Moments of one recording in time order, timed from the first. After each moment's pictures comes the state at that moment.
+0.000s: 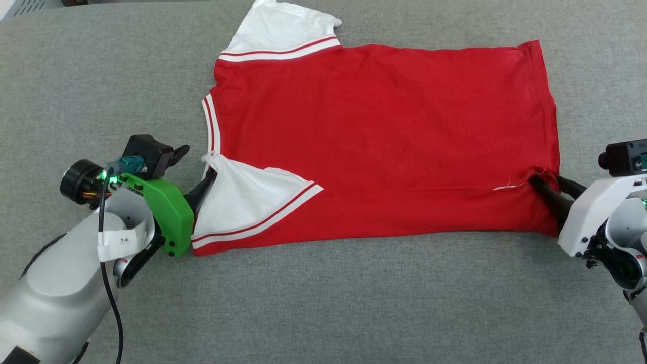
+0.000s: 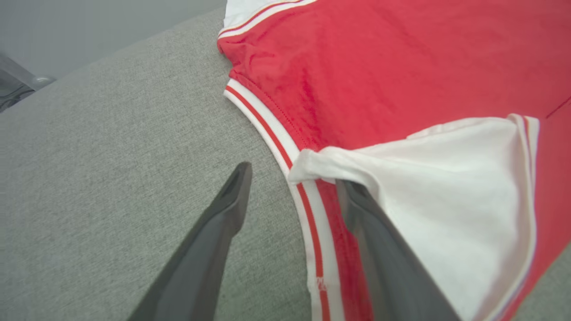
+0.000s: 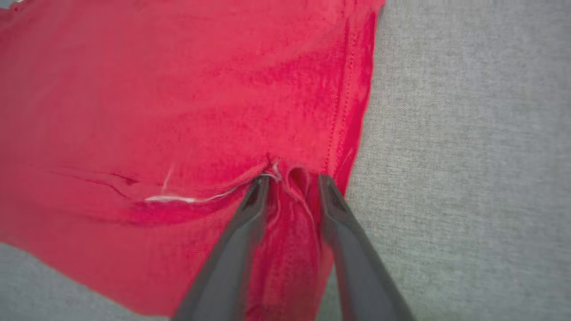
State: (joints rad) left arm -0.74 0.65 -0.92 0.47 -0.77 -0.13 -0.07; right arm -0.50 -0.57 0.48 0.43 0.86 0.13 0.19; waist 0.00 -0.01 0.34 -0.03
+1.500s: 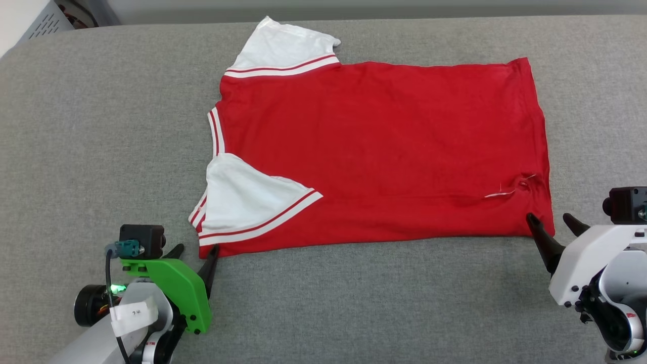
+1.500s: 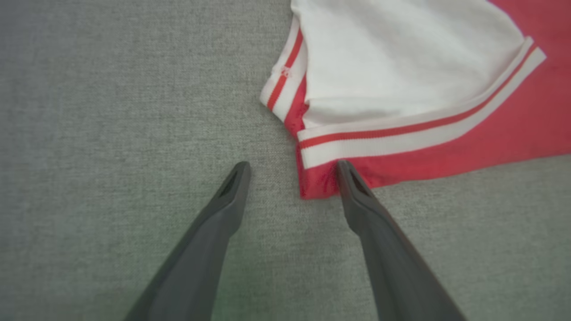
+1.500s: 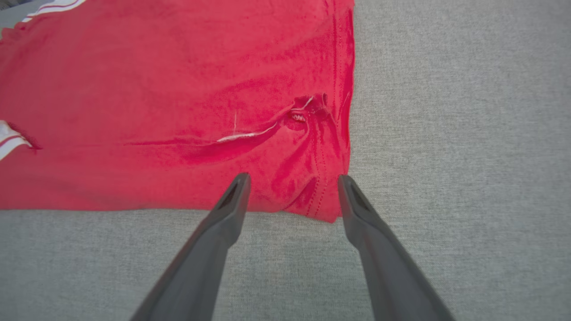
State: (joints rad) left arm -0.35 0.68 -0.81 0.12 -1.03 0.32 0.04; right arm -0.10 -0.13 -0.12 -0.15 0.32 0.13 0.63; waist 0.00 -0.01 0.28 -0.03
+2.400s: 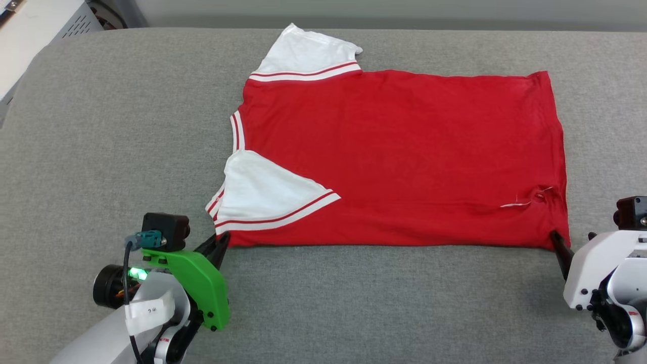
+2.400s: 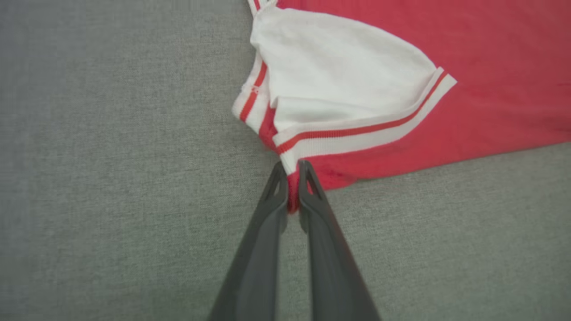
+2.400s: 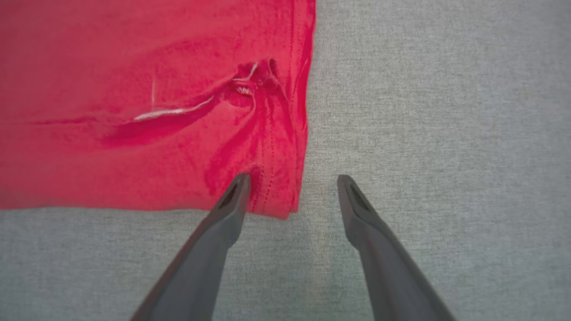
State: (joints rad) left arm -0.40 0.68 -0.86 0.06 -0.99 0.29 0.06; right arm -0.13 -0.15 -0.19 0.01 0.19 0.13 0.59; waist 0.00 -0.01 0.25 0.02
